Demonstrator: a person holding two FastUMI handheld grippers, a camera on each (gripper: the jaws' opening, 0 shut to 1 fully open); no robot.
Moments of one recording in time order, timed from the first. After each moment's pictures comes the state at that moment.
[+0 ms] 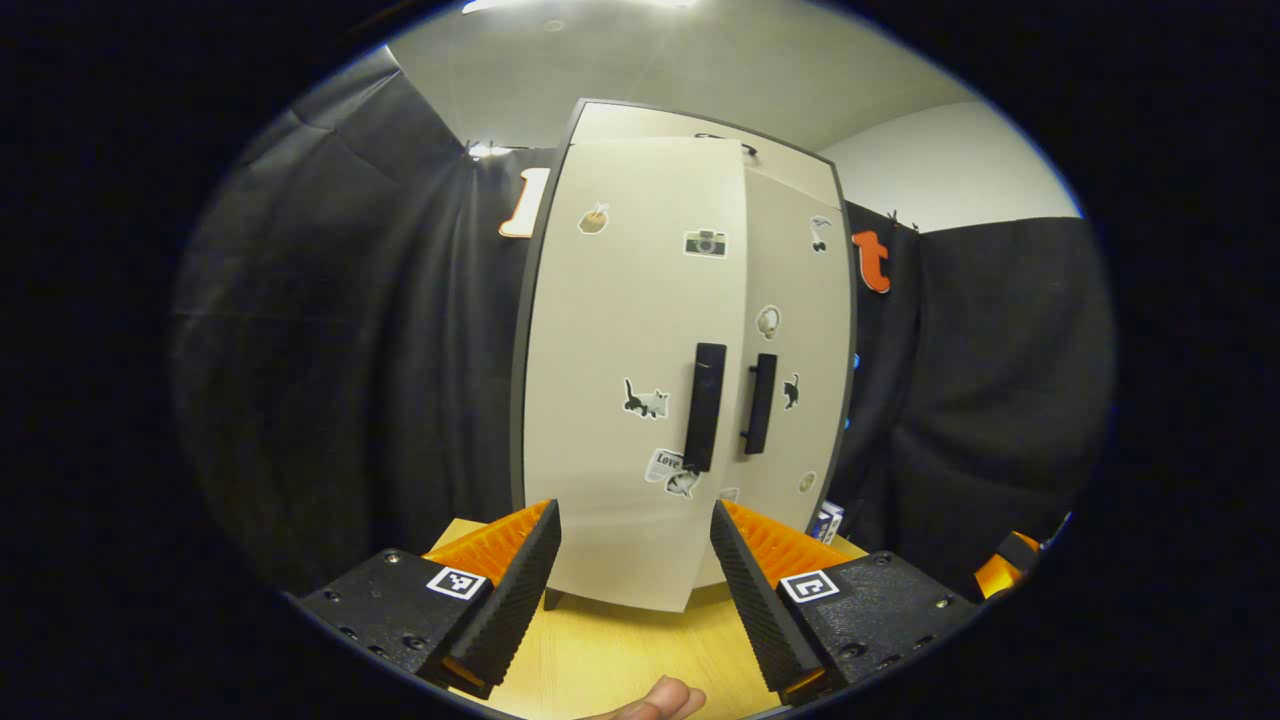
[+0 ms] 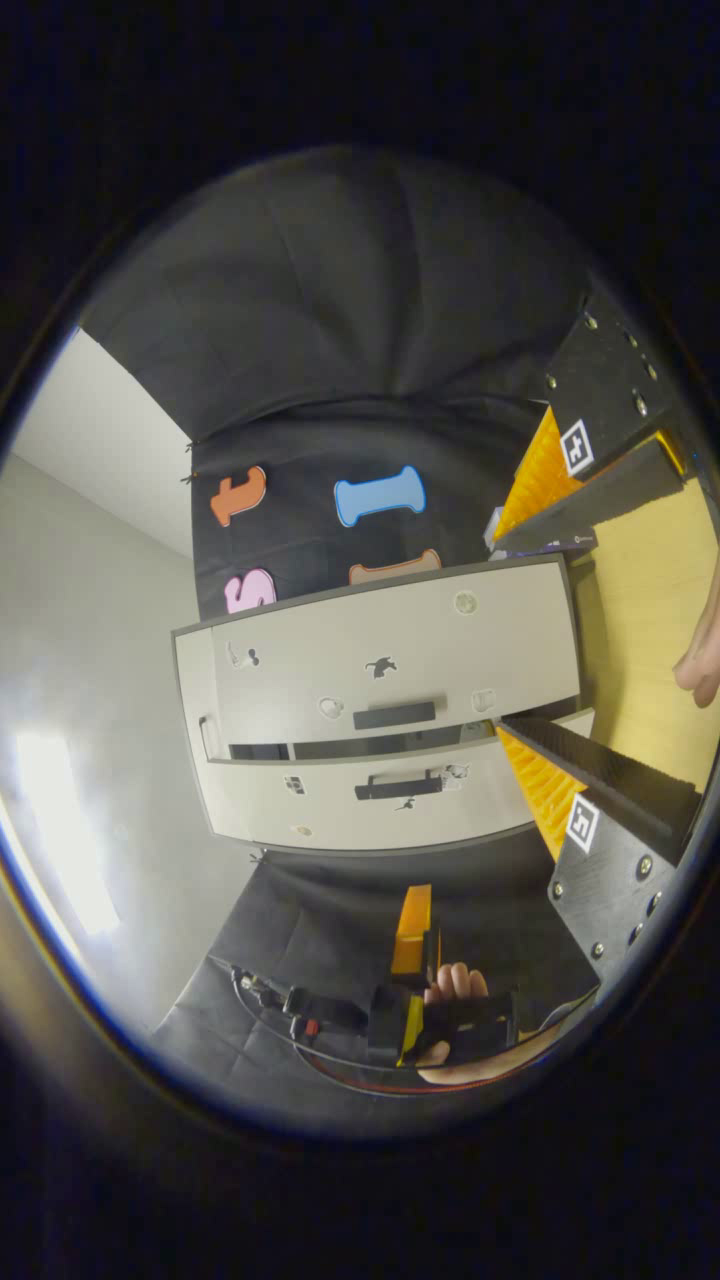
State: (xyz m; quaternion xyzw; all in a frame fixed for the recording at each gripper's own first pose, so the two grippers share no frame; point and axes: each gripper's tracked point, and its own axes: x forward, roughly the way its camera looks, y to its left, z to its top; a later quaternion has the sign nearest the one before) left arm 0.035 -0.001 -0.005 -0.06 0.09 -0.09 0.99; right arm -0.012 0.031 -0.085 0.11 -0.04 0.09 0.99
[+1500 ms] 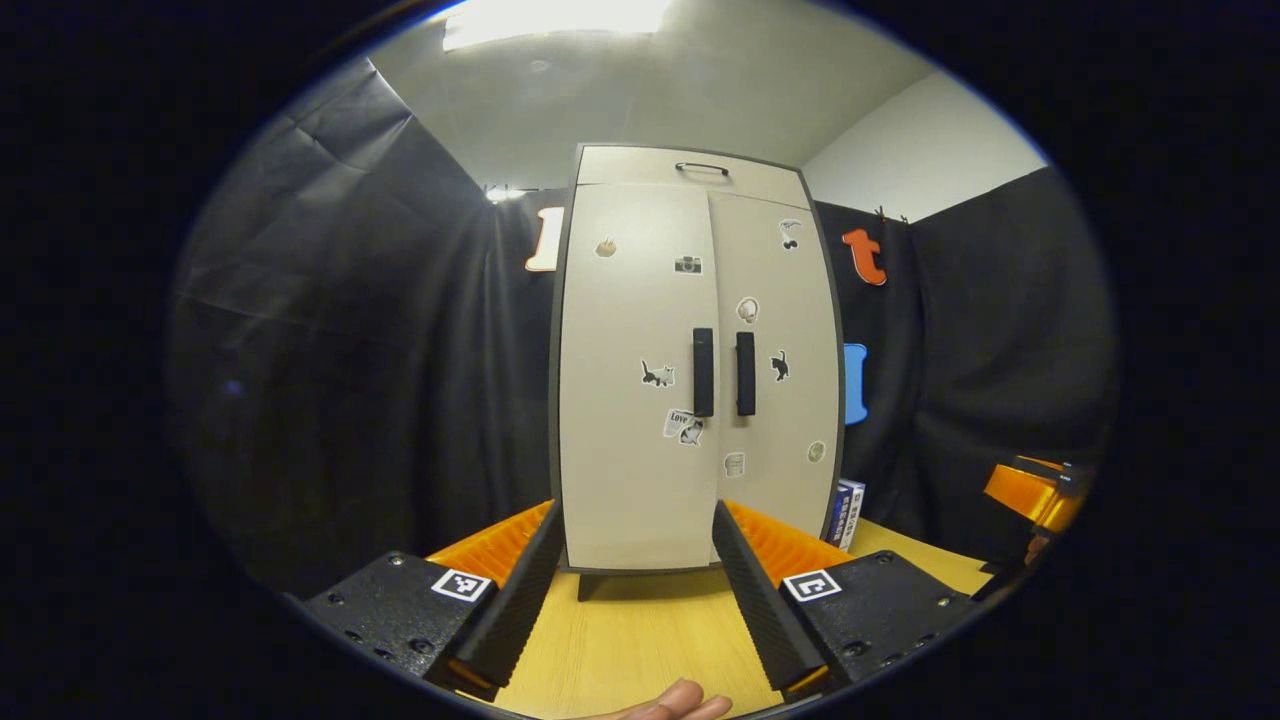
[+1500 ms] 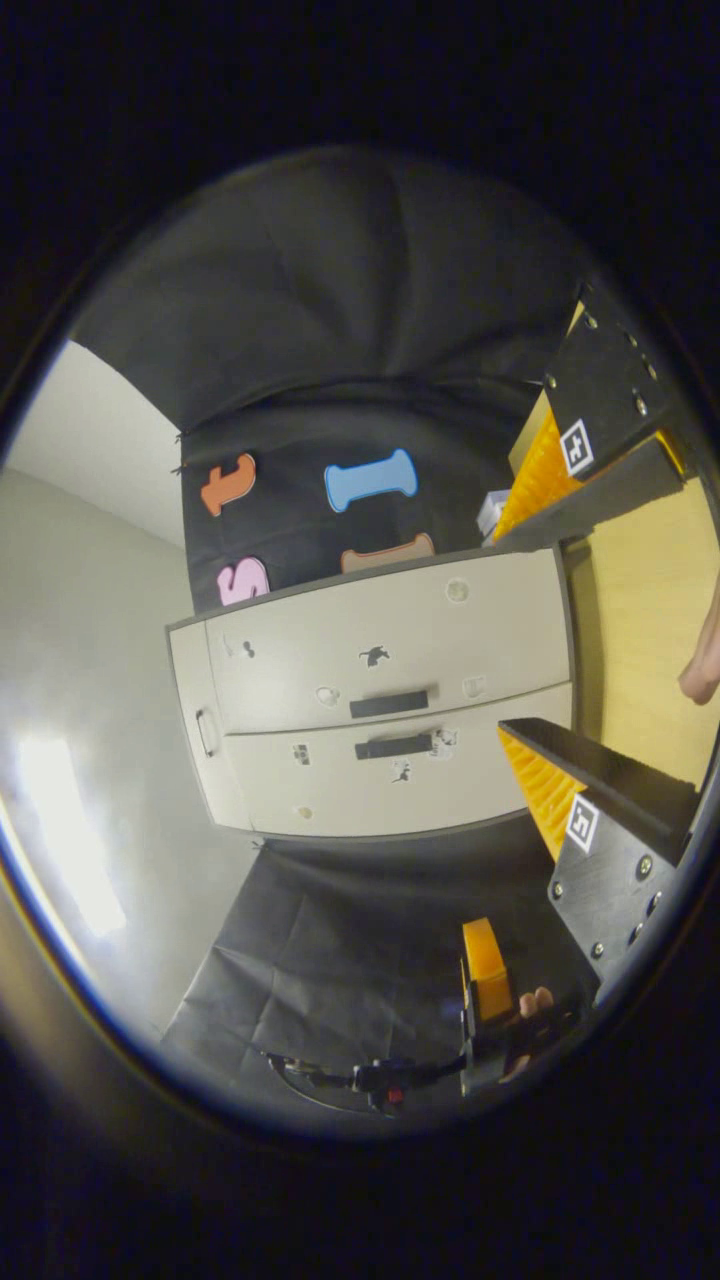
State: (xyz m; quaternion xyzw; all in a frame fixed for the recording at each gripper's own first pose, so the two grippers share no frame) left arm -0.049 0.000 -0.044 -0.02 0.03 -0.03 1.00; right arm -0.009 0.033 -0.097 0.12 -0.03 0.12 0.98
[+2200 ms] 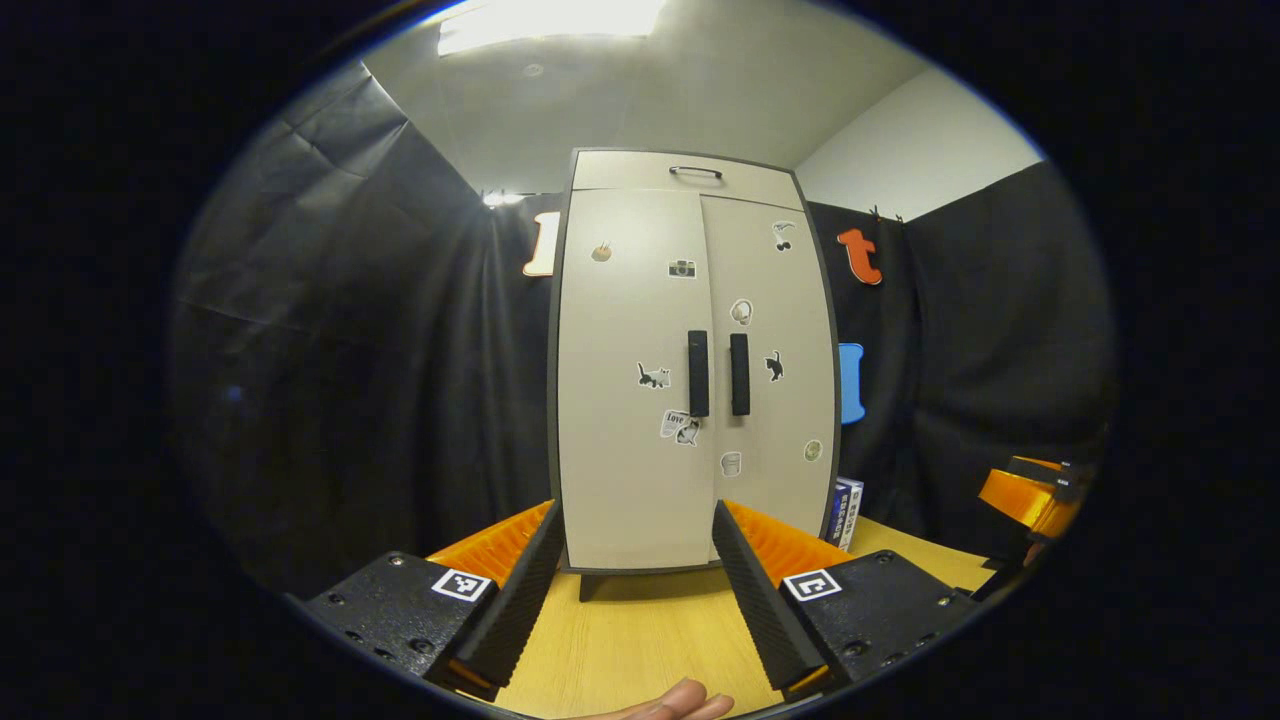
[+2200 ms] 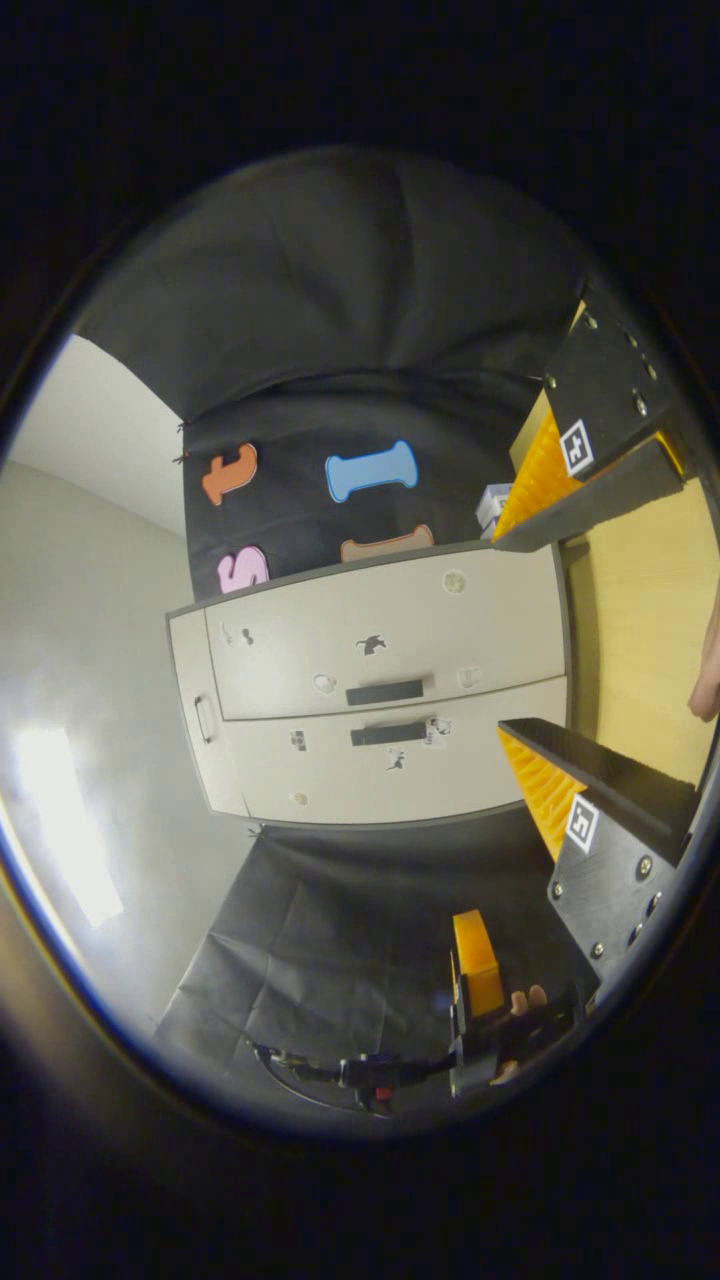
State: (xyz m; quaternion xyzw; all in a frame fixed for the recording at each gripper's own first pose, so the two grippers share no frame) left arm -0.059 -0.006 -0.040 -0.02 0.02 -0.04 1.00; right arm -0.019 0.036 -0.100 0.12 -0.04 0.14 0.98
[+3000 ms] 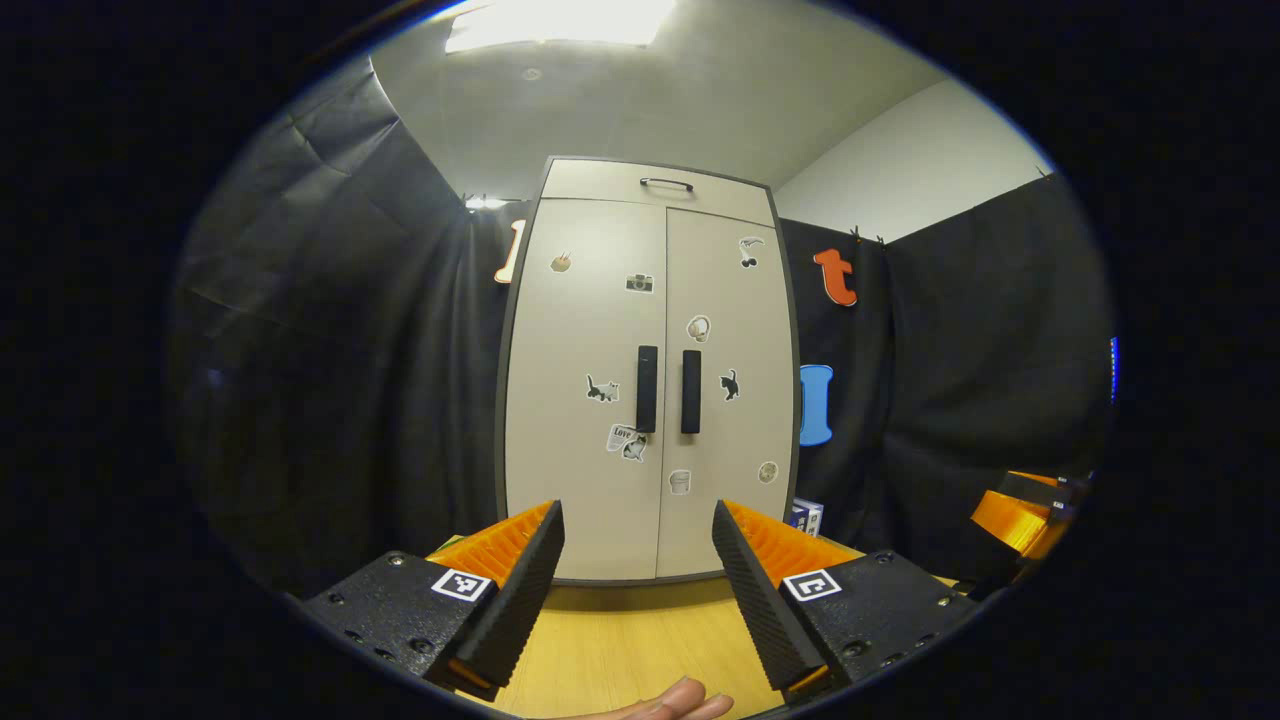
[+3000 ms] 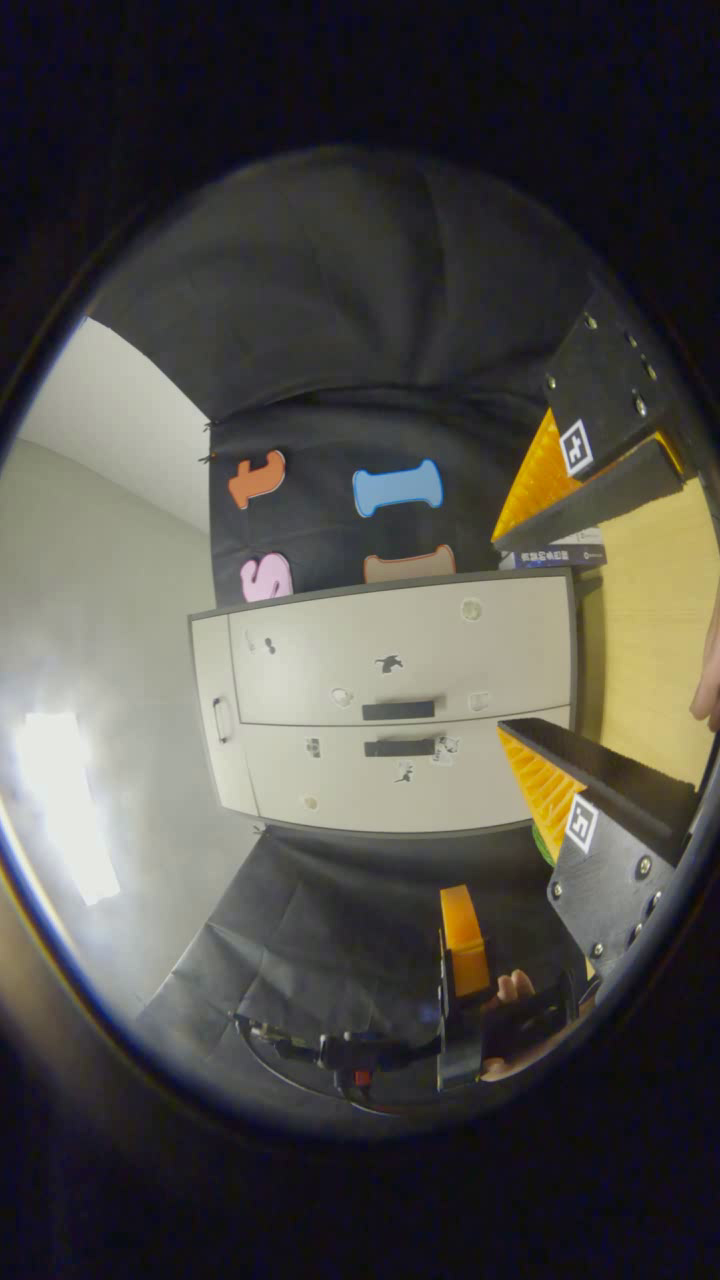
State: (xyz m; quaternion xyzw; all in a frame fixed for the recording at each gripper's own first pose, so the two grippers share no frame) left arm -0.049 -0.072 -0.033 -0.04 -0.01 -0.07 1.00; right arm -0.033 -0.007 -0.084 0.08 -0.09 0.13 0.98
